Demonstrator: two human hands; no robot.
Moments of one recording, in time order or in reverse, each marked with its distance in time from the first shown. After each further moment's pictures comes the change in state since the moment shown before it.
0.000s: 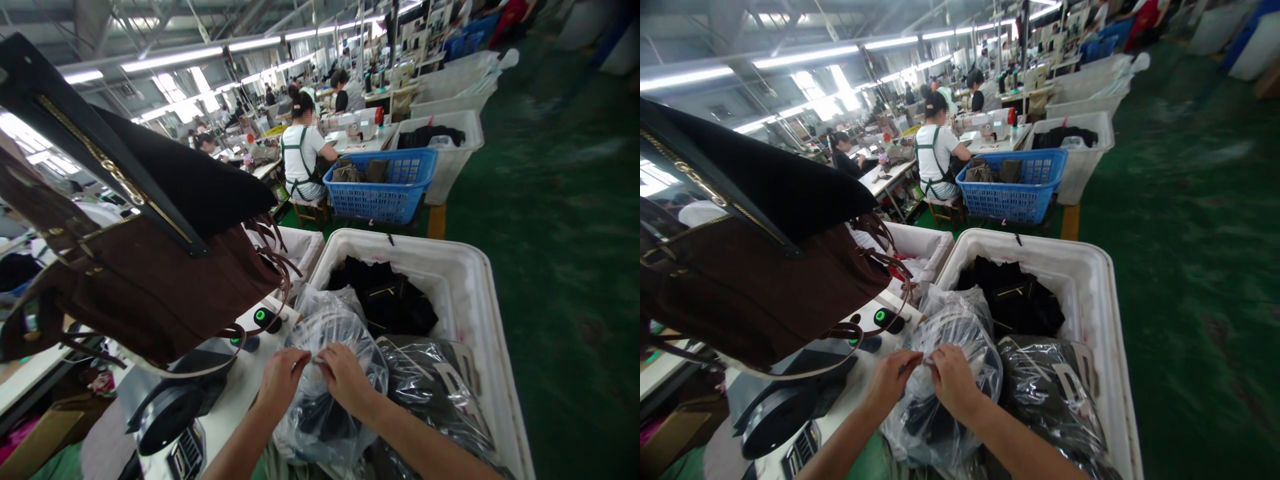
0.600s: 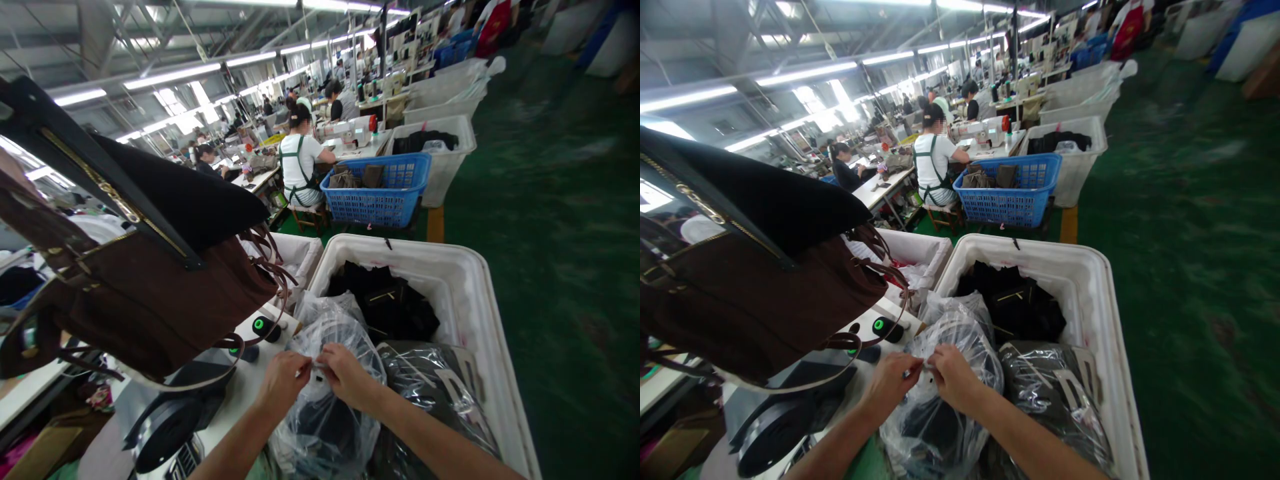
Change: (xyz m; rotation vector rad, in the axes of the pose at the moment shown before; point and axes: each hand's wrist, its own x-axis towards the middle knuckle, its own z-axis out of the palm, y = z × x) left_hand 0.016 0.013 -0.004 0.236 -0.058 0.081; right_hand 0.016 0.011 -0.019 0.000 -0.124 -0.148
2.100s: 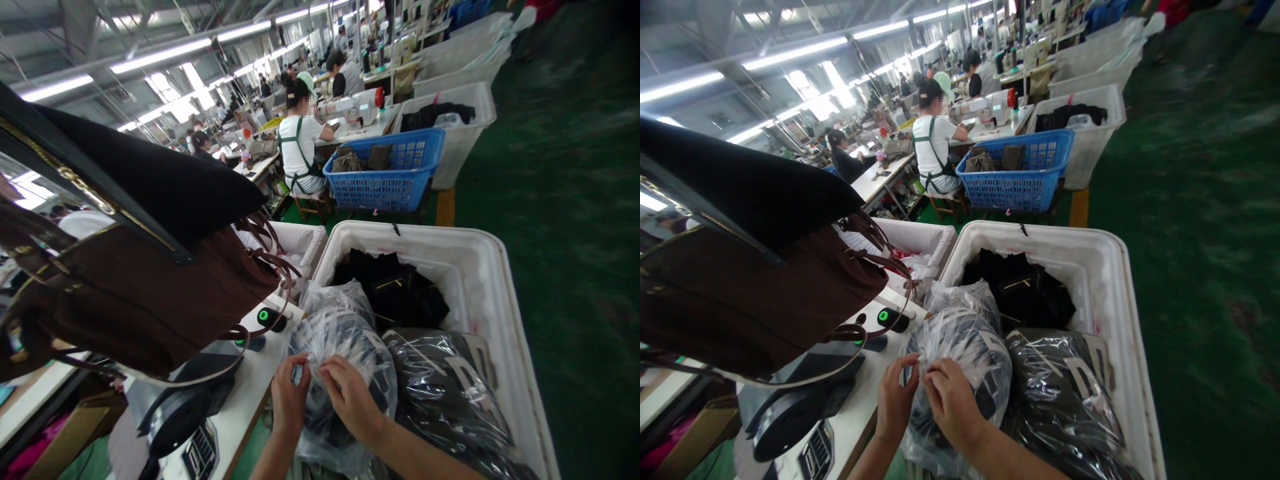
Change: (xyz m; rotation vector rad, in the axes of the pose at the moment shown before) left_hand -0.035 -0.021 0.049 -0.068 0.479 -0.138; right_hand -0.028 -0.031 0.035 0.321 0.267 0.108
